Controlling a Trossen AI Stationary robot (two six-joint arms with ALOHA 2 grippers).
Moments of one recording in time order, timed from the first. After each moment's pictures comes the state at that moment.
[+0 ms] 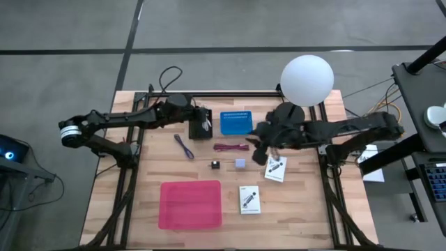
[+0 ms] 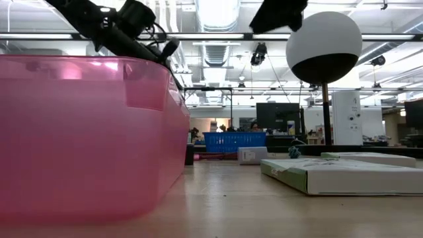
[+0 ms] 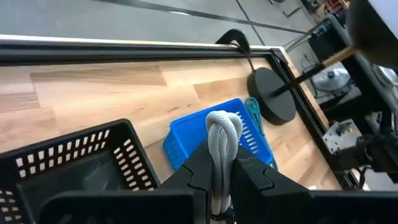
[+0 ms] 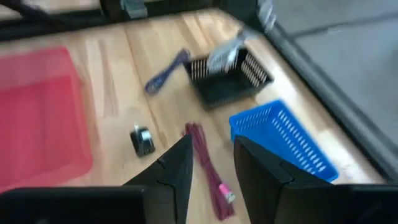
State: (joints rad) left arm 0.43 1.27 0.76 0.05 -0.13 -0.82; right arm 0.12 1.31 1.16 -0.51 0.42 0.28
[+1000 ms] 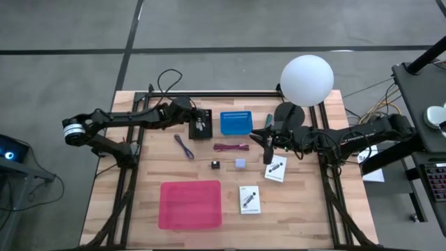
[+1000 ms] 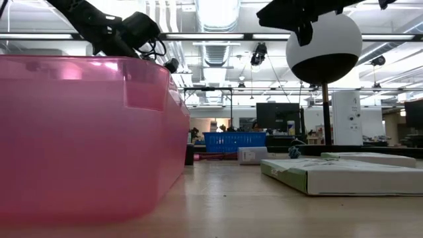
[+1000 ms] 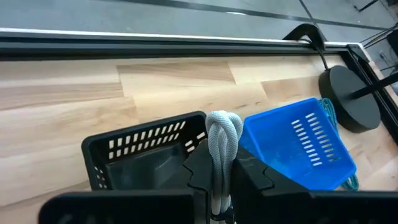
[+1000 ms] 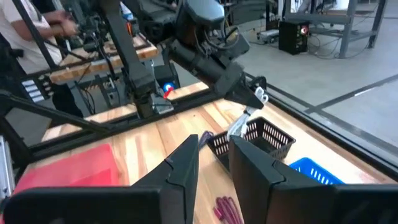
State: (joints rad) left arm 0.43 1.32 0.76 -0.07 -0.30 -0.82; right arm 0.12 1.10 0.69 0.23 0.43 0.29
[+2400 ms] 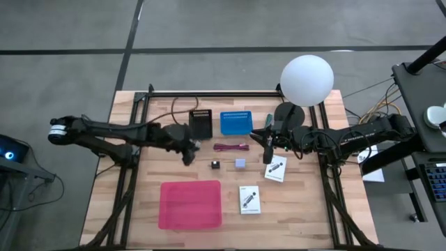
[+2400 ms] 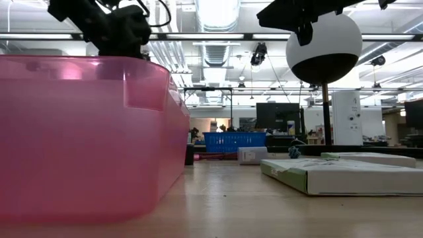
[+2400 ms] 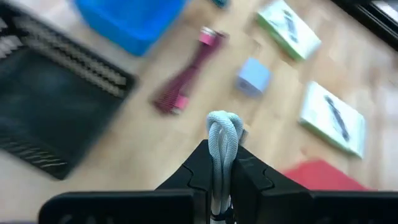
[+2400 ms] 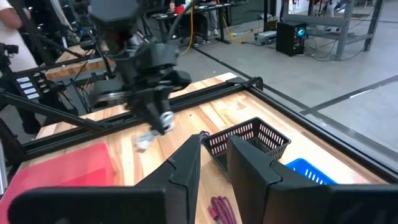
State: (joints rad) left arm 0.01 1.10 0.76 -0.38 -0.08 -0.56; right arm 0.12 1.10 0.69 0.22 0.43 0.28
